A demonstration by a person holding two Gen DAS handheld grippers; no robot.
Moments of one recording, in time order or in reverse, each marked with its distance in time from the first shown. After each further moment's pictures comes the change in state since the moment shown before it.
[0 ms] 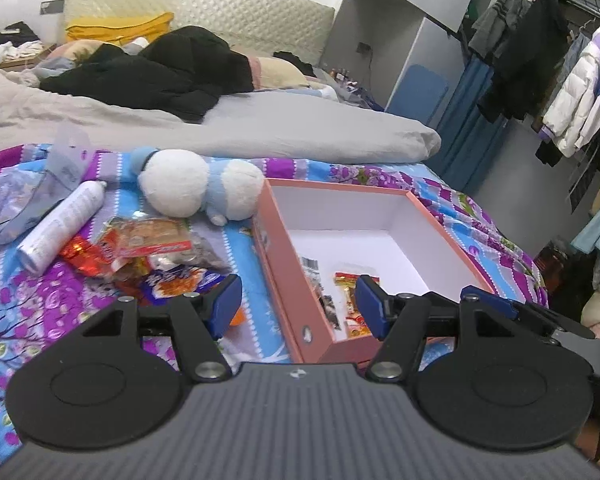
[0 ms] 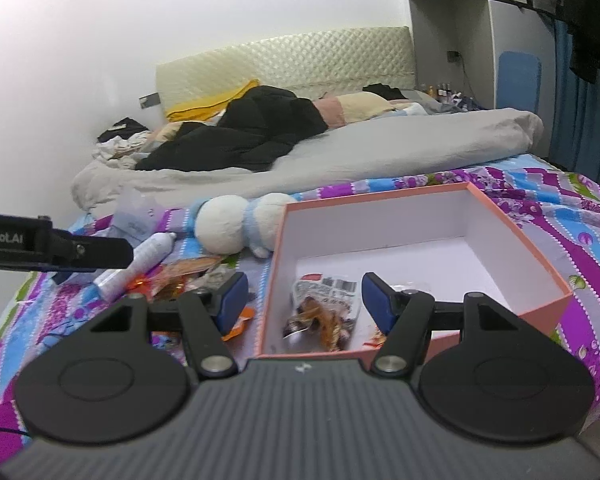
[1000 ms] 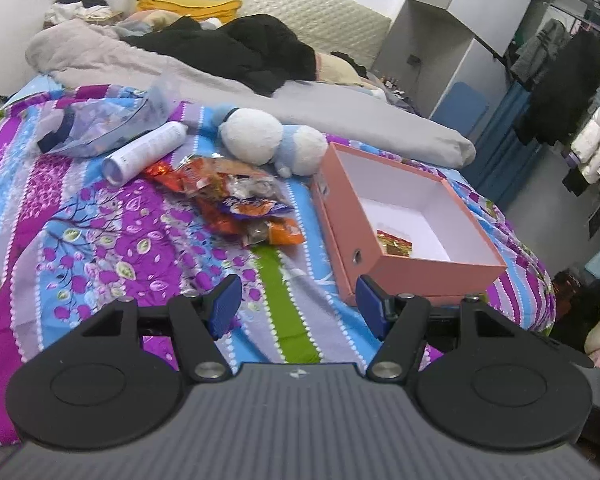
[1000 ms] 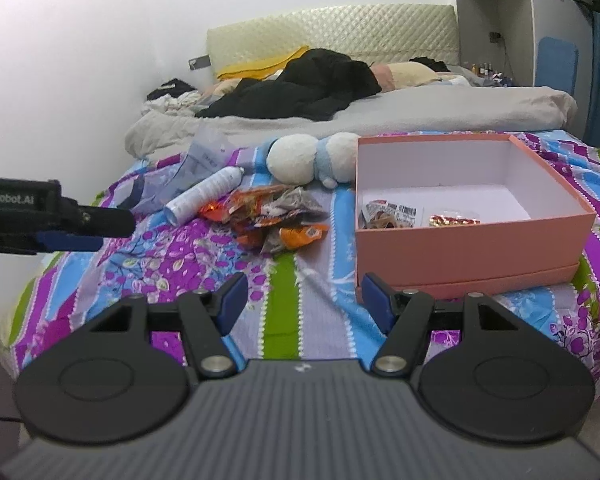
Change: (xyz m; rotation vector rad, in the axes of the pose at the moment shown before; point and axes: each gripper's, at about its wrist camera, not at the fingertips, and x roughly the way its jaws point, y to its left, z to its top) left arm -0.102 0.043 -0.100 -0.154 -0.005 0.089; right arm -0.066 0.062 -0.074 -0.061 0.094 0.103
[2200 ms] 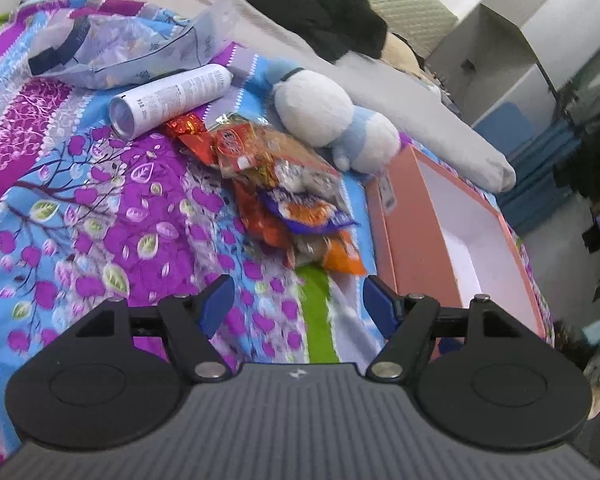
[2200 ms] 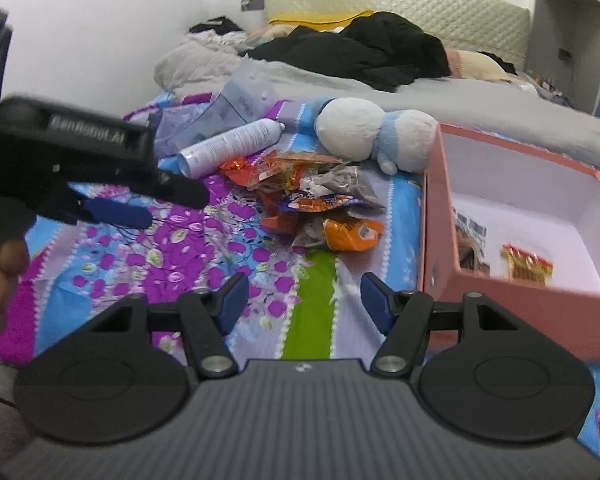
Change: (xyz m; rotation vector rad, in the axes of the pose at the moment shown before) left arm 0.150 0.099 0.058 -0.263 0.112 -0.010; right arm 0.126 0.049 0.020 -0.234 0.126 0.050
